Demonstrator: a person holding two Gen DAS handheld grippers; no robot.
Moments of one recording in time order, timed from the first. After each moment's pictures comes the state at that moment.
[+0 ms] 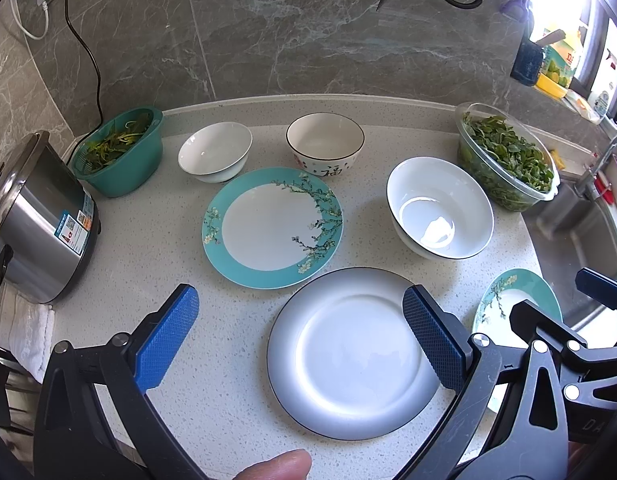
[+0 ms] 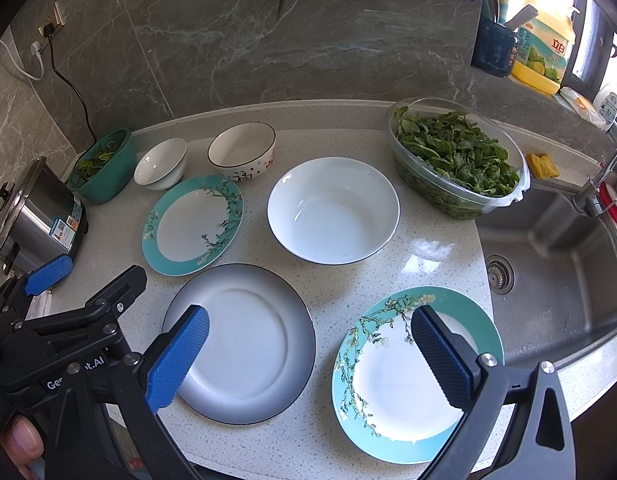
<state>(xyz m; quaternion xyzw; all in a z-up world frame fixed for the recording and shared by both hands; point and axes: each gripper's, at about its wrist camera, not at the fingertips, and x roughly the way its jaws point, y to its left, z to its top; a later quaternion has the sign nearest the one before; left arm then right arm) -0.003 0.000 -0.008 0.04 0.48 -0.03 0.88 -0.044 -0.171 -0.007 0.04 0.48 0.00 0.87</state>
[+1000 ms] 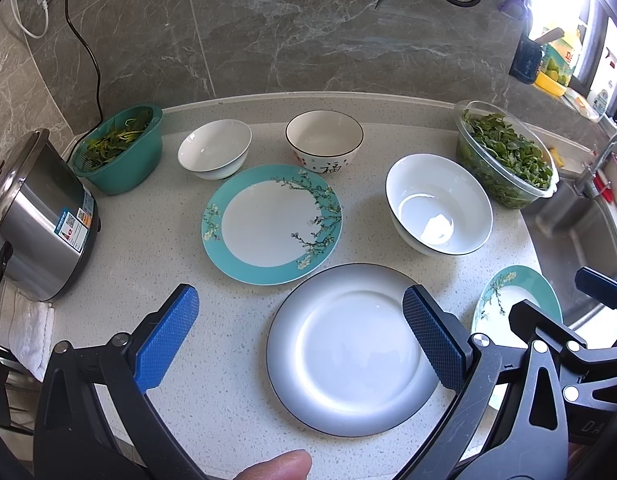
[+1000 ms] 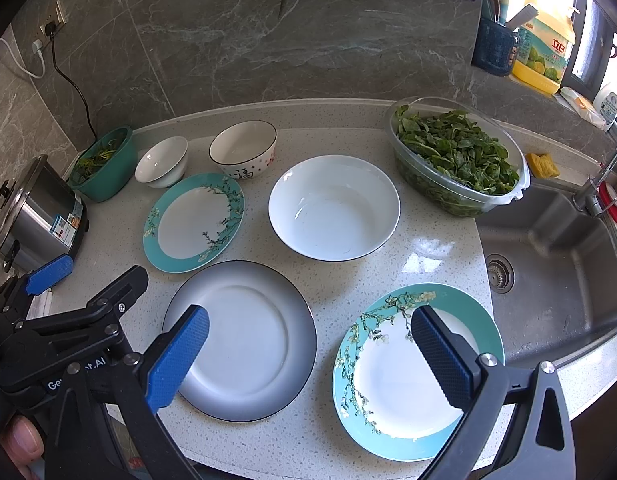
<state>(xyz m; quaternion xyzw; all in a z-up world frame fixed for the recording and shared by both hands) -0.010 -0.002 -0.012 0.04 0.48 -0.03 0.88 -0.045 -0.171 -0.007 0.04 0.49 0.00 0.87</state>
